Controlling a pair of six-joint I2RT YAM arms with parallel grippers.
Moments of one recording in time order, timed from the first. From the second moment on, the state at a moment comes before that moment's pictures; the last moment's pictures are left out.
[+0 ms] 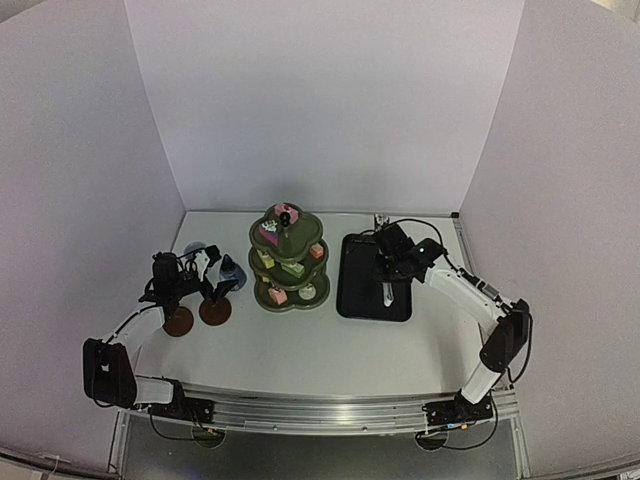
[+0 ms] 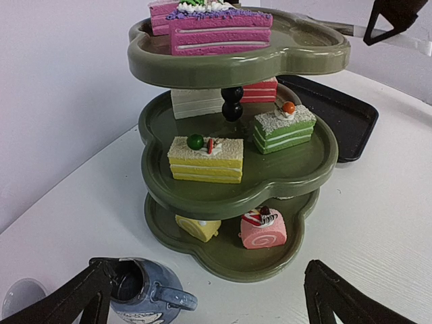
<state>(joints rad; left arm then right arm) -0.11 1.28 0.72 0.13 0.72 0.42 0.66 1.72 1.63 -0.97 0.24 0.67</state>
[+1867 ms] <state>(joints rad) -0.11 1.28 0.70 0.16 0.72 0.41 0.99 1.94 2.17 -1.14 0.17 0.71</state>
